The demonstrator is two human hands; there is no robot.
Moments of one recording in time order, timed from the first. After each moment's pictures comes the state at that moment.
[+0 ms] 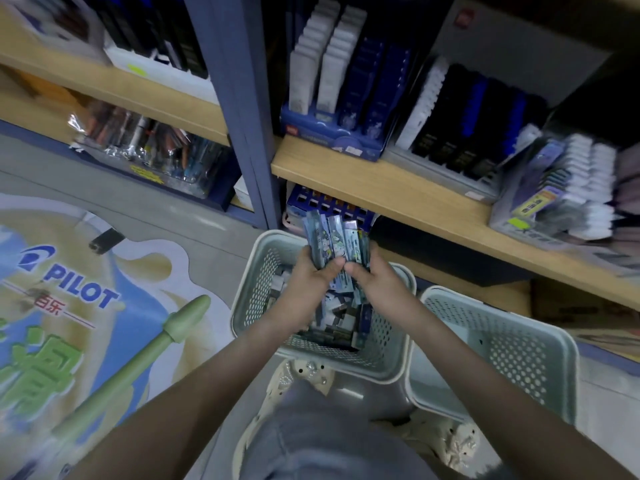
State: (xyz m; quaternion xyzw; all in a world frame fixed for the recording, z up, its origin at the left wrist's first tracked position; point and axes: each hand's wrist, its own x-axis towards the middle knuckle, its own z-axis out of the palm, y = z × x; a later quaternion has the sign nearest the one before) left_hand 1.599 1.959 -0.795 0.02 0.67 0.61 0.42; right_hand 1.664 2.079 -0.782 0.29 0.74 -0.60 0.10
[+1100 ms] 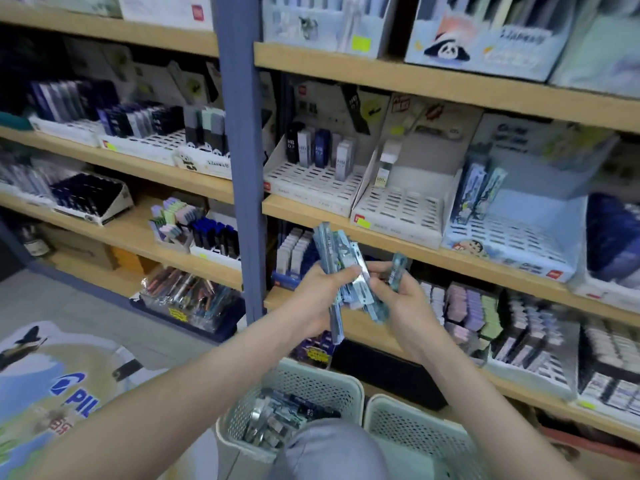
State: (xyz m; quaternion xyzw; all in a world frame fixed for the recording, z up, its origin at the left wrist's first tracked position) left_hand 1.641 1.998 -0.523 0.10 0.57 0.72 0.37; right_hand 1.725 2.108 -0.536 0.19 0.68 -0.69 -0.19
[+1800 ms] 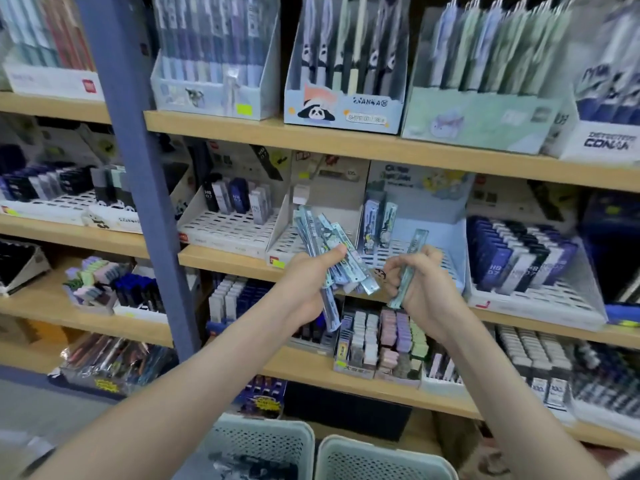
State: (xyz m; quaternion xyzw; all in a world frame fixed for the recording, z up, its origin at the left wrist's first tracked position) left_hand 1.677 2.096 -0.439 0.11 0.56 0.74 0.35; right_hand 1.792 2.210 -0.440 0.16 0.54 -0.77 -0.31
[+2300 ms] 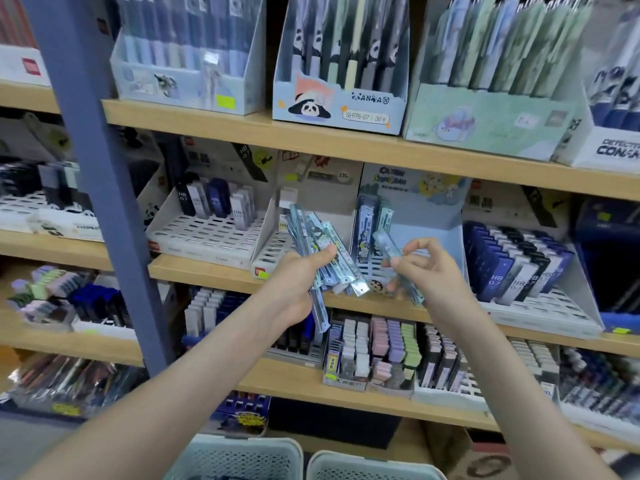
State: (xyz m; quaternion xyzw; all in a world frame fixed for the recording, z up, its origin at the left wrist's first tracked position) left_hand 1.645 2.112 -0.439 0.15 0.54 0.73 0.39; right_hand 1.787 2.233 -0.427 0.22 0.68 -0.62 -0.32
